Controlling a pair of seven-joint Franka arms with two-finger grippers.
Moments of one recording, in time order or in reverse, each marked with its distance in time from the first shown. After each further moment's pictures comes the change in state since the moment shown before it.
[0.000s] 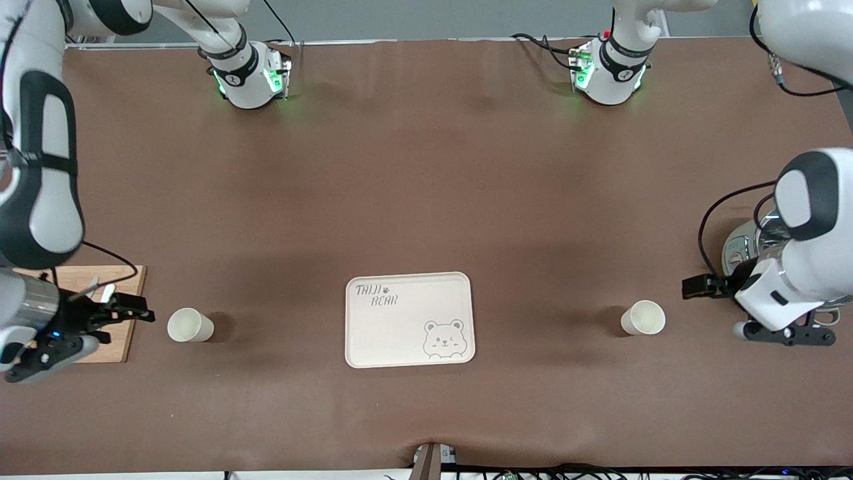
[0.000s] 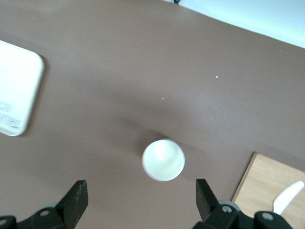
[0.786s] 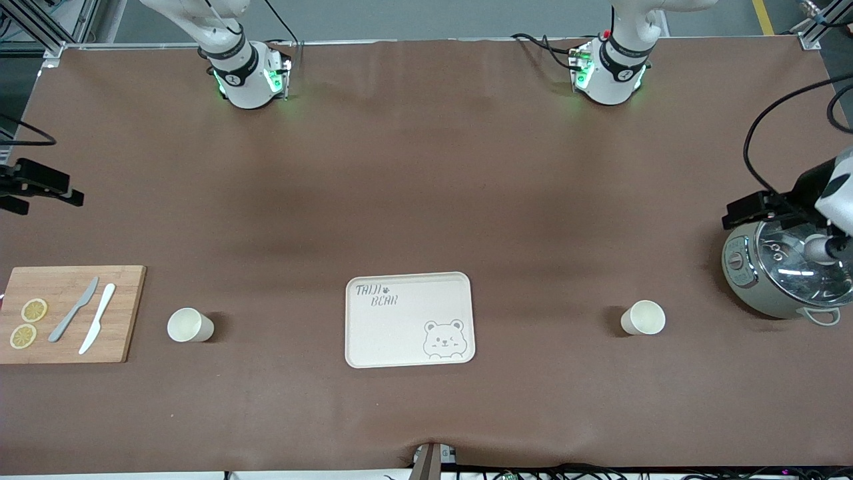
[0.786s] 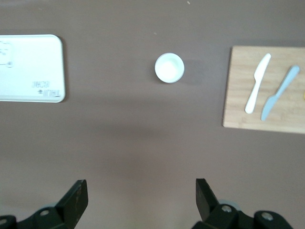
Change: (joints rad) left arm 0.002 -0.233 0.000 -0.004 0.000 -0.225 -0.074; right arm -0.024 -0.447 -0.016 -0.266 -0.044 -0.264 0.319
